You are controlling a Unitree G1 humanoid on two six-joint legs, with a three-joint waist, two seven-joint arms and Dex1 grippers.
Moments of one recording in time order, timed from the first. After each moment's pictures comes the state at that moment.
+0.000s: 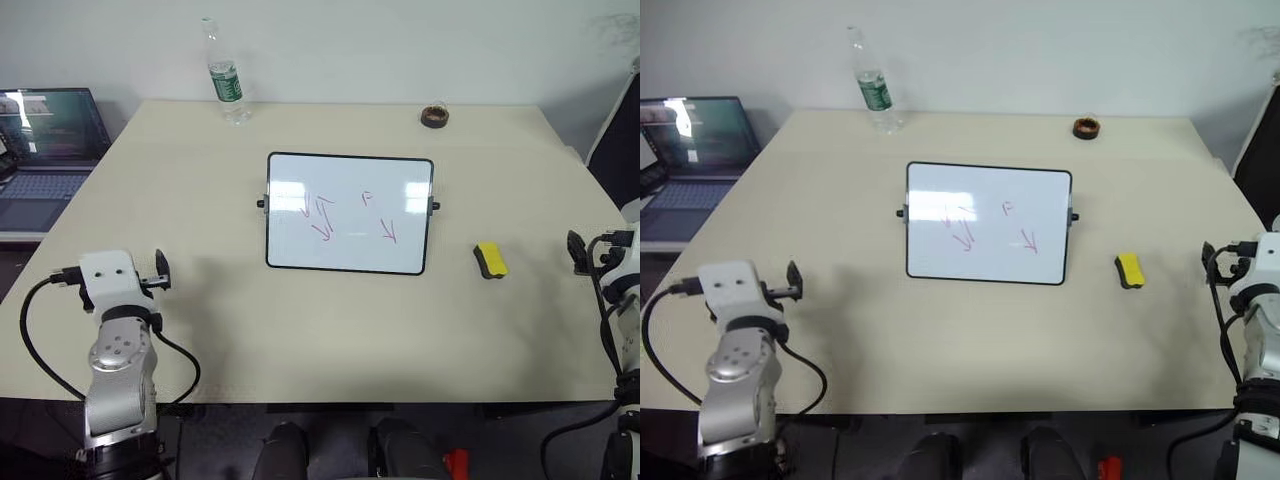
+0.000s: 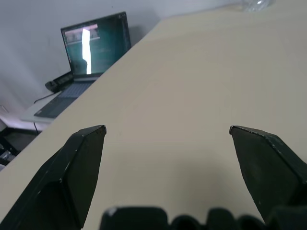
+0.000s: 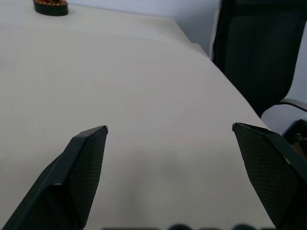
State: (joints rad) left arm -0.07 0.34 0.40 -0.19 -0.05 0.36 0.06; right arm -0.34 -0.66 -0.45 0.43 0.24 0.15 0.34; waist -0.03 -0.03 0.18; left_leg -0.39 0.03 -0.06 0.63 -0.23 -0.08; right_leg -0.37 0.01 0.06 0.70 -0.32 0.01
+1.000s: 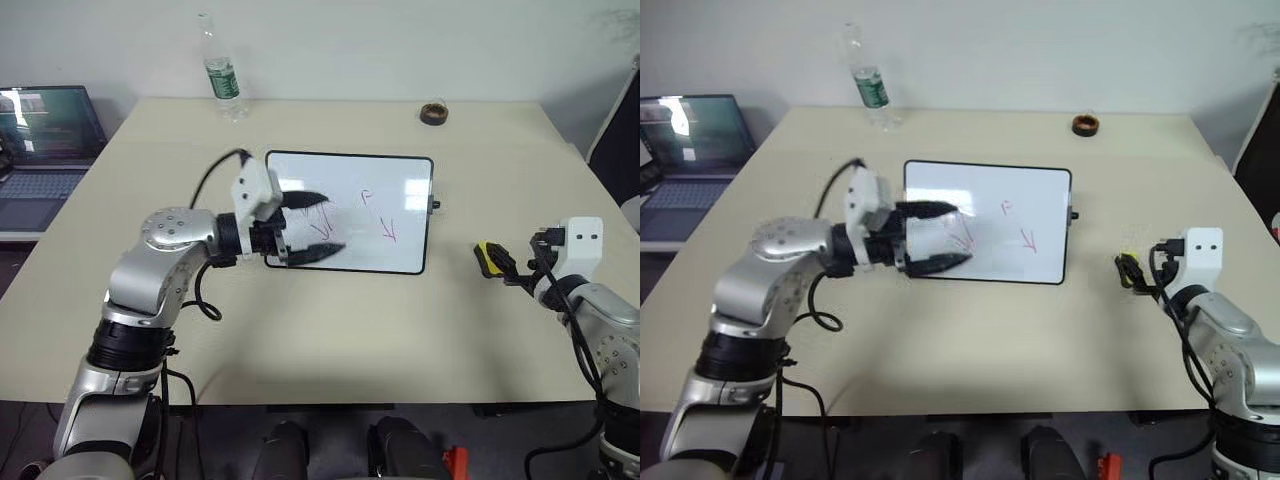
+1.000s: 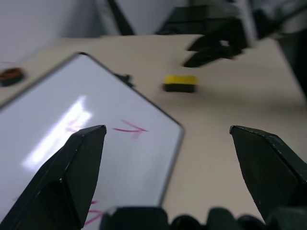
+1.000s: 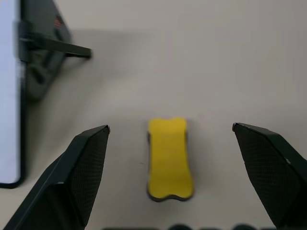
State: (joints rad) left arm -0.64 0.64 -0.12 -0.10 -0.46 0.45 -1.14; right arm -0.20 -0.52 -0.32 -0.36 0.52 0.88 0.10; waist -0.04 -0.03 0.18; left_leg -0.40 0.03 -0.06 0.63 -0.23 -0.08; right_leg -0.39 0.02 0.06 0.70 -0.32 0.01
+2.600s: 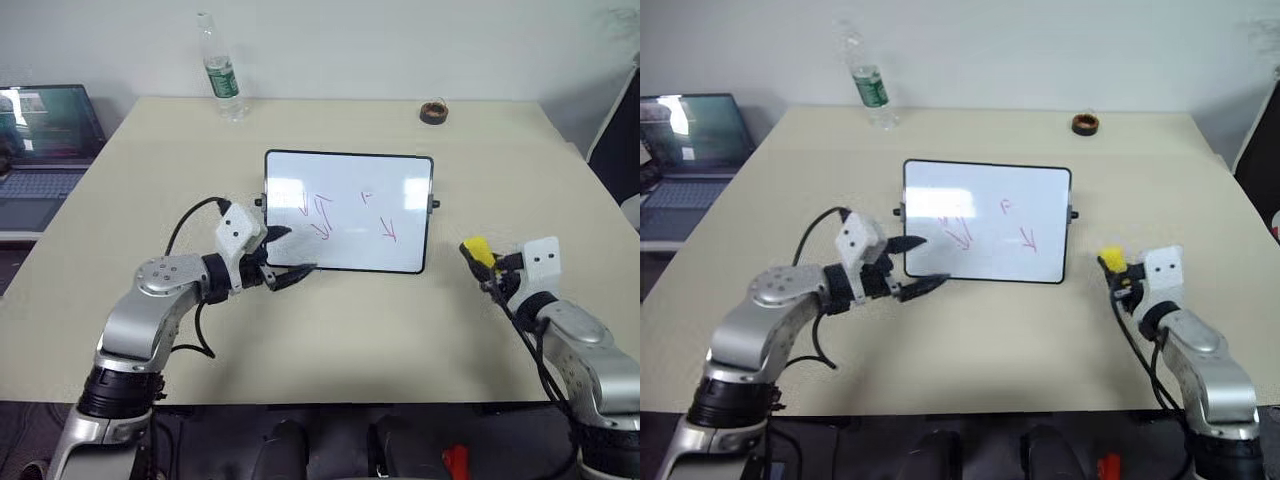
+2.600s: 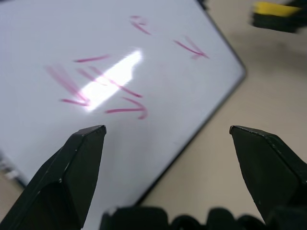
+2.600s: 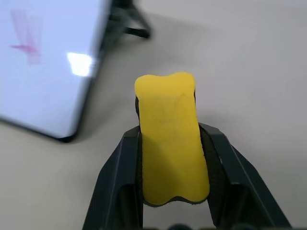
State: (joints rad) left arm -0.35 0.60 0.02 -0.26 -0.33 0.55 -0.73; right arm -0.04 -0.49 -0.15 -0.49 0.33 0.66 0.33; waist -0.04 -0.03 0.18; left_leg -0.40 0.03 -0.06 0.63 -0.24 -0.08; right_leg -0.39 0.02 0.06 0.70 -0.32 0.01
